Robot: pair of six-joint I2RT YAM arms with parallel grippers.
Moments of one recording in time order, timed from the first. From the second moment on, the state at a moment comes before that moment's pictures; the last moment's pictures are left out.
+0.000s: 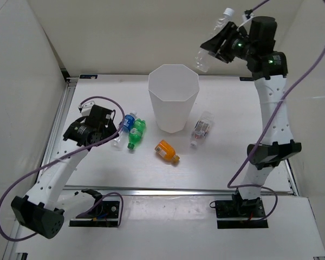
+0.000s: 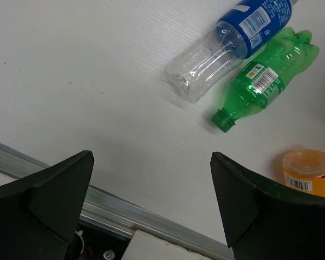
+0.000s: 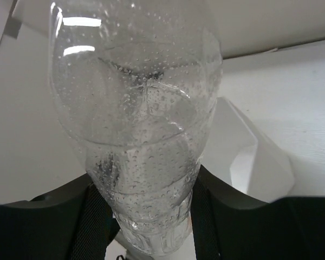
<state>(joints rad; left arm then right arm) -0.40 1.06 1.13 -1.07 -0.48 -0.72 0.17 1.81 2.42 -0.88 -0.42 0.70</state>
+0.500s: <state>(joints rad) -0.39 1.17 1.18 -0.97 -0.39 -0.57 0.38 1.98 2.35 -0.93 -0.38 0.61</state>
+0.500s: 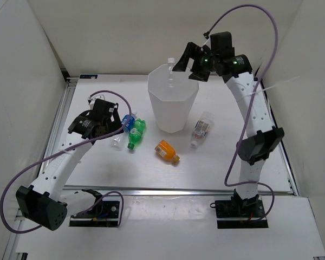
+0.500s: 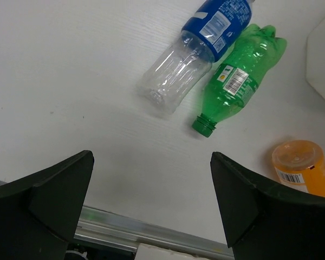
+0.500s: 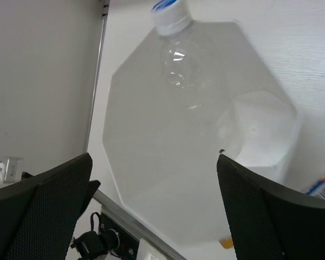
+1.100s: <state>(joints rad) -0.38 1.66 1.23 -0.74 -0.48 -0.41 0.32 1.61 2.15 -1.13 -0.31 0.49</state>
